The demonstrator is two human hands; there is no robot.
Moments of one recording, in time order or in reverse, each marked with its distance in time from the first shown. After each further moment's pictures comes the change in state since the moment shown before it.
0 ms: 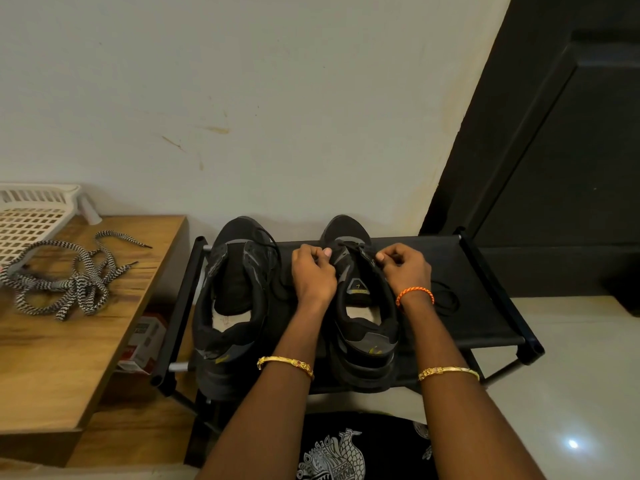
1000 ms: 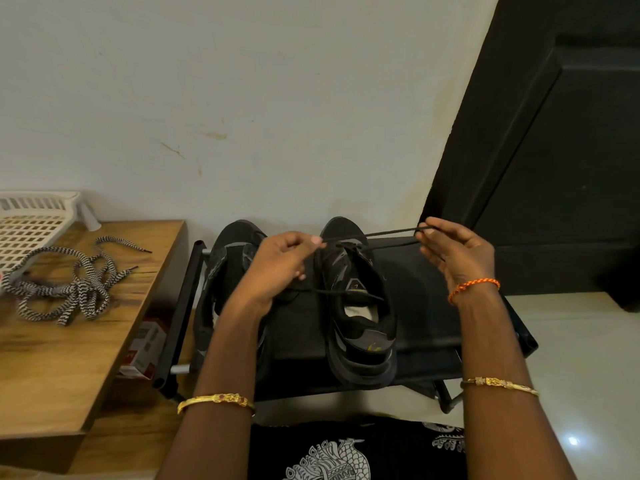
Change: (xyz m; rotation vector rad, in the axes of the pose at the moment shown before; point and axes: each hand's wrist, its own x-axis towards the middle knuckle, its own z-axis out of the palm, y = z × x) left_hand -0.016 0.054 -0.089 -0.159 -0.475 0.047; right_hand -0.017 -0.036 -0.081 0.731 0.034 0.155
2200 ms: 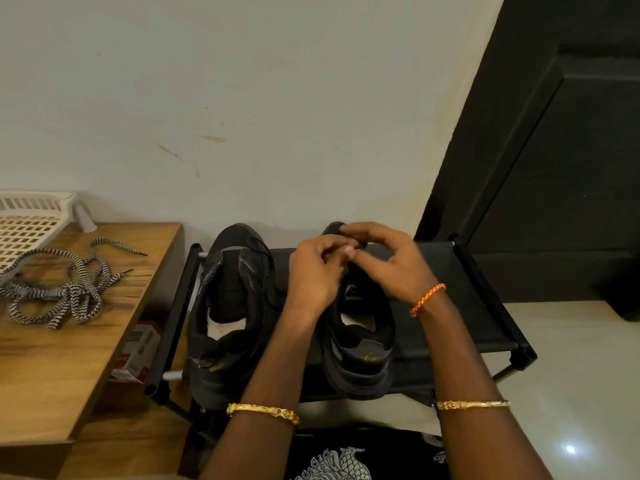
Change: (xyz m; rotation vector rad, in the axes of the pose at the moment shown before) left_hand 0.005 -0.001 0.056 0.095 0.158 0.171; right_hand -0.022 0.003 0.051 -0.616 -0.543 -0.398
